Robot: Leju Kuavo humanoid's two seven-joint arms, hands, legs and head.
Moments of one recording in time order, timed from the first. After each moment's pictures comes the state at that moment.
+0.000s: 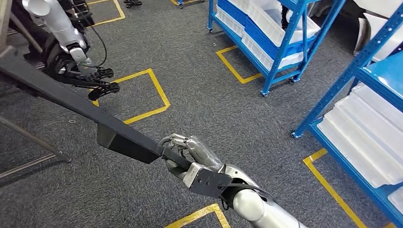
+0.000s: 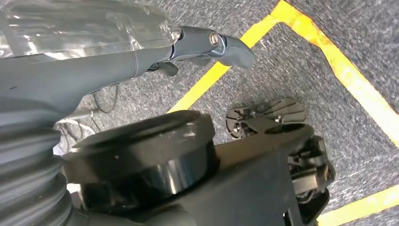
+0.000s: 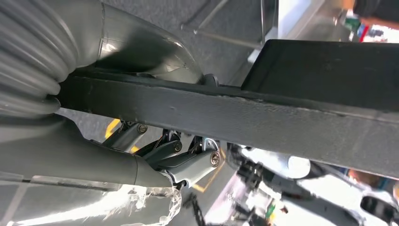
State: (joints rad) left arm -0.12 -0.03 -1.21 -0.24 1.06 0.47 -0.11; right arm -0.38 -0.12 0.82 -1.46 0.24 -0.09 -0.15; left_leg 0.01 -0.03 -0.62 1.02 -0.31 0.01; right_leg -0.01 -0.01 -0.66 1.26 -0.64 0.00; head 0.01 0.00
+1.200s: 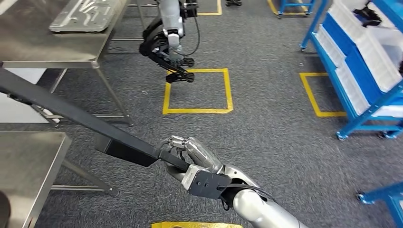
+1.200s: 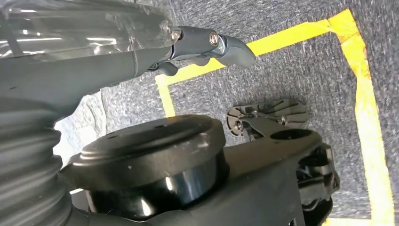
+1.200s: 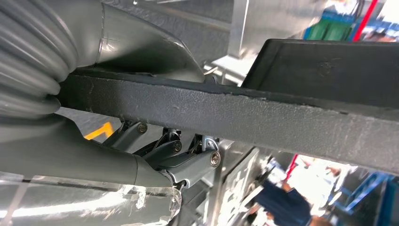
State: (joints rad) left arm -0.13 -0.02 -1.21 -0.24 1.05 0.46 -0.10; right arm -0.39 -0.12 0.83 -1.46 0.24 -0.07 -0.15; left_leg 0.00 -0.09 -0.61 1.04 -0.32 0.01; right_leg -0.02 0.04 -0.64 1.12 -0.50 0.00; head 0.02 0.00
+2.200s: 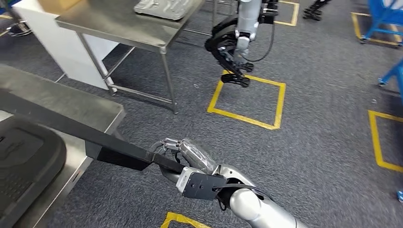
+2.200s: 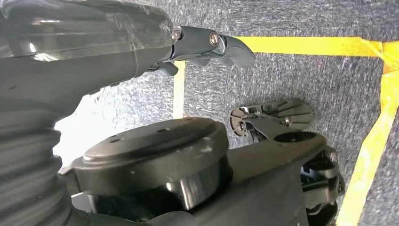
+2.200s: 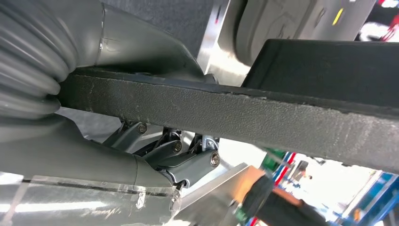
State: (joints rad) left arm -0.12 -0.01 -1.21 -0.24 1.06 0.45 -0.08; right arm -0.41 -0.12 0.85 -1.45 0.24 -0.05 -0.15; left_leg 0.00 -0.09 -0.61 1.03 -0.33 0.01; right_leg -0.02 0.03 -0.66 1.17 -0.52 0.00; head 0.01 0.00
